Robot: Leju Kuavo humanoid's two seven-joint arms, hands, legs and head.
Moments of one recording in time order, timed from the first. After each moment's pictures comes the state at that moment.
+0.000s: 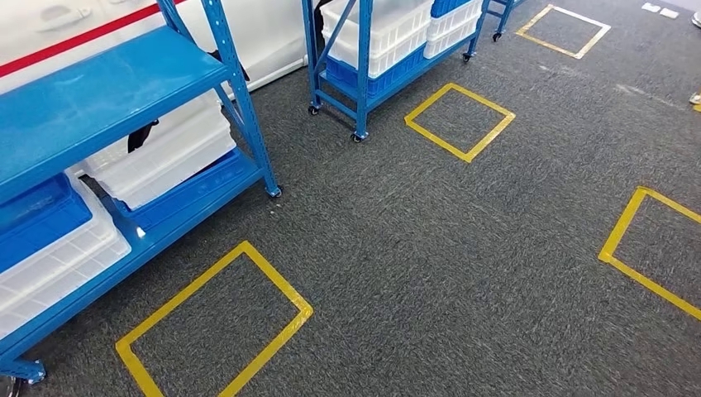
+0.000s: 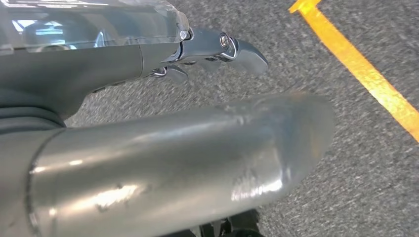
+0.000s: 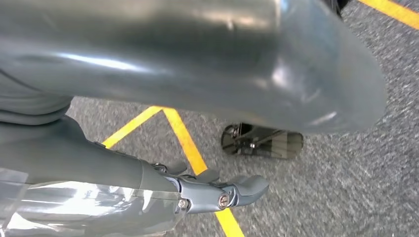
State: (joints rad) left arm -0.08 -0.13 1.35 -0.31 -1.25 -0.03 -0.43; right arm -0.02 0.14 -1.26 -0.27 1.30 0.23 -0.28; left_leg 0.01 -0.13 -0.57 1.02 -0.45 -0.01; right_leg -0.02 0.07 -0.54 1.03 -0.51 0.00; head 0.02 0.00
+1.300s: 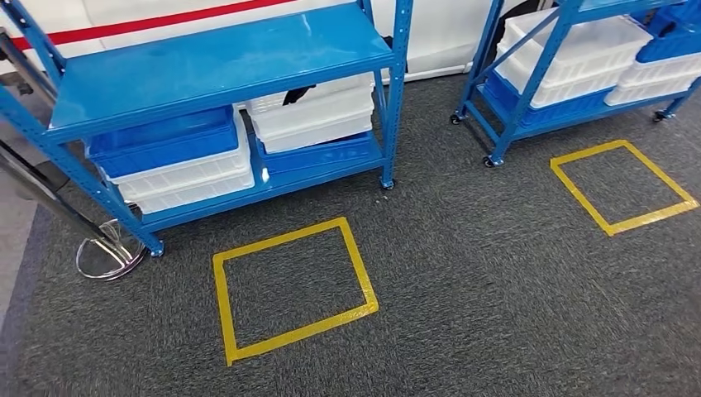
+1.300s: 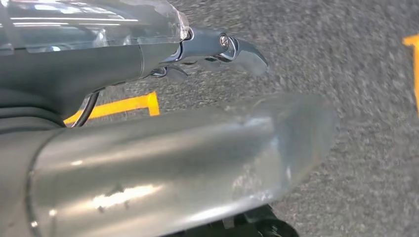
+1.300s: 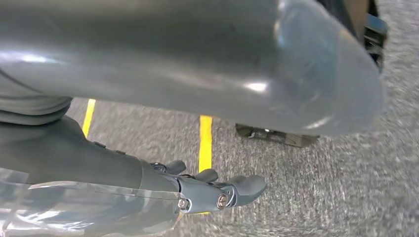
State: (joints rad) left arm -0.07 -0.13 1.35 -0.31 -1.26 -0.03 -0.43; right arm -0.02 0.13 -1.25 -0.27 1.32 0.22 -0.28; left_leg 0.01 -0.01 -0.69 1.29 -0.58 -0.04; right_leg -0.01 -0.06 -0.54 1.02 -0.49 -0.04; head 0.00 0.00
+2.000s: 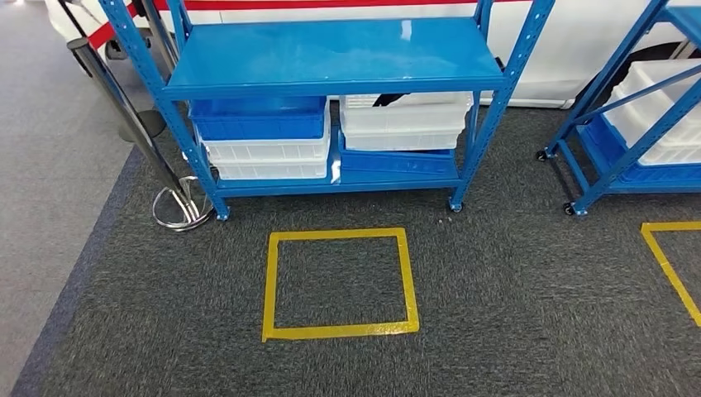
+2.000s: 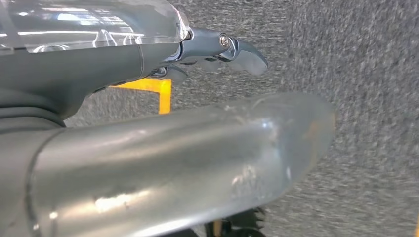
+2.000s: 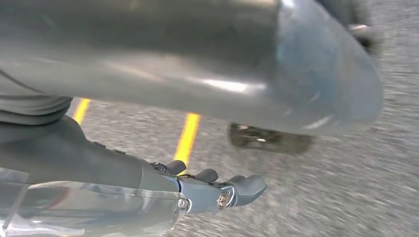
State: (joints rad) left arm -0.07 -0.14 1.35 -0.31 -1.25 -0.03 -0.43; right arm -0.03 0.13 -1.25 -0.27 1.31 0.20 -0.29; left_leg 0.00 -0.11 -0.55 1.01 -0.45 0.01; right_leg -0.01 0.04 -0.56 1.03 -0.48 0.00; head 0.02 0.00
